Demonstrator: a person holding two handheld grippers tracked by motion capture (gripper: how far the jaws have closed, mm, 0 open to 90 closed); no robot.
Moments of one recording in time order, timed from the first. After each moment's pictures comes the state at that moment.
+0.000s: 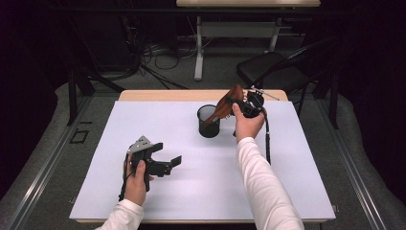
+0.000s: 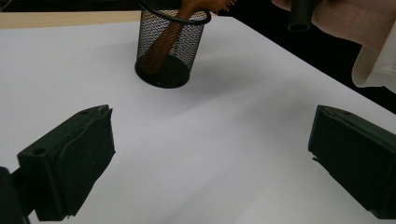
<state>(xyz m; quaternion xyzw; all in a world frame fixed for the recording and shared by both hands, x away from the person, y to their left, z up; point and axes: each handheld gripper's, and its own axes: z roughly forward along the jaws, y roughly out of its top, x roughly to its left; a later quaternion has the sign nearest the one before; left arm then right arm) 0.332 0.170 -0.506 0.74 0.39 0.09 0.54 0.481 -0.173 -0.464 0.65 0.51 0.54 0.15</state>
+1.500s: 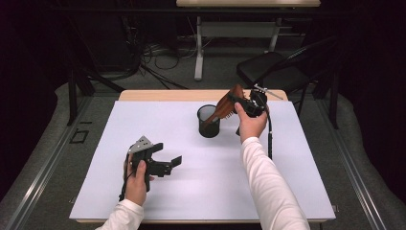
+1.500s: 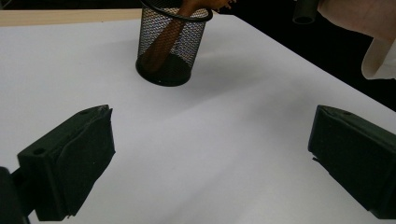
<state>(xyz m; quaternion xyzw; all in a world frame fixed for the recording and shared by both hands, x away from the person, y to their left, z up) 0.332 0.169 -0.507 0.74 0.39 0.09 0.54 0.481 -0.181 -0.459 0.63 0.51 0.56 0.16</state>
